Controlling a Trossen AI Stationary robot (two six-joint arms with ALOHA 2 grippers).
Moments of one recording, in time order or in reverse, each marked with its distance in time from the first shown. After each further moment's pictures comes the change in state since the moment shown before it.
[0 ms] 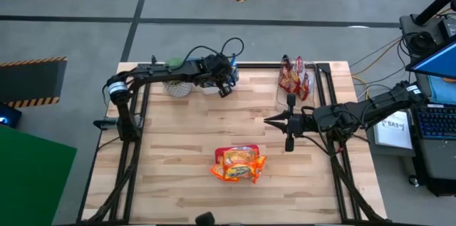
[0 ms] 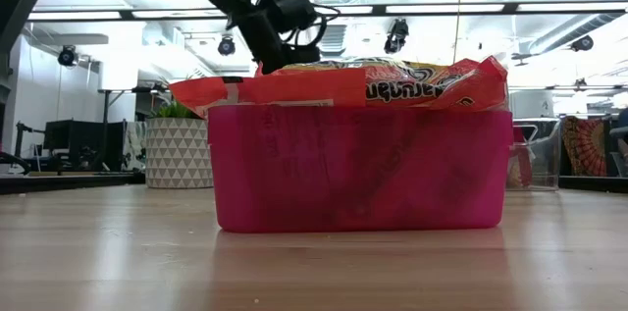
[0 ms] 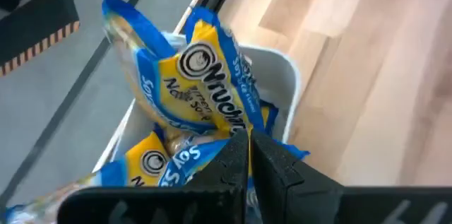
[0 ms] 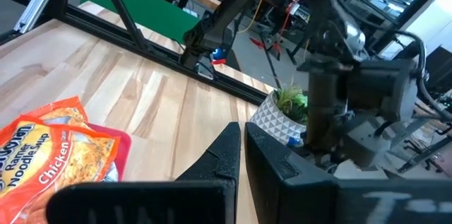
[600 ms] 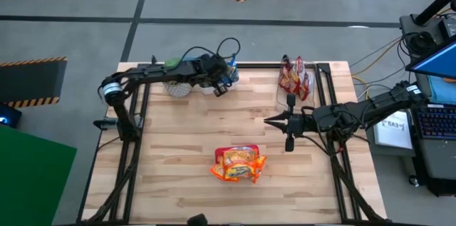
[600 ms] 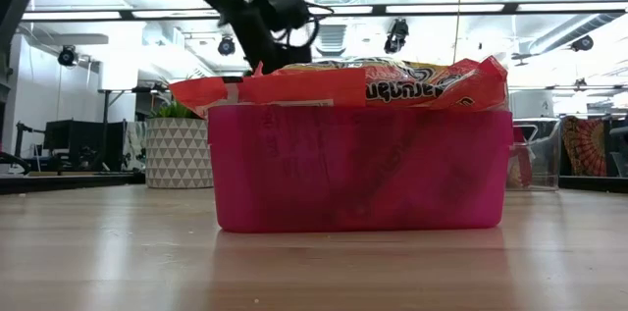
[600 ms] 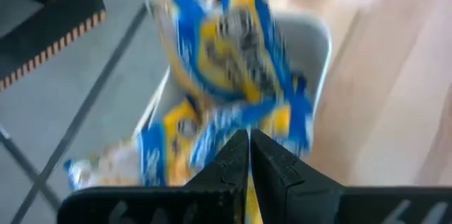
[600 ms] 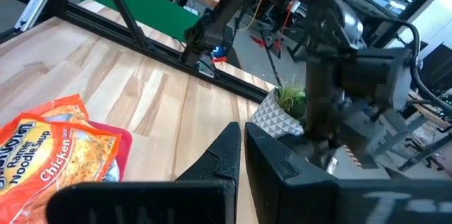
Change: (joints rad) left arm -0.001 -0.052 -0.048 -0.027 -0.086 0.002; right arm 0.000 0.000 0.000 -0.010 0.000 0.007
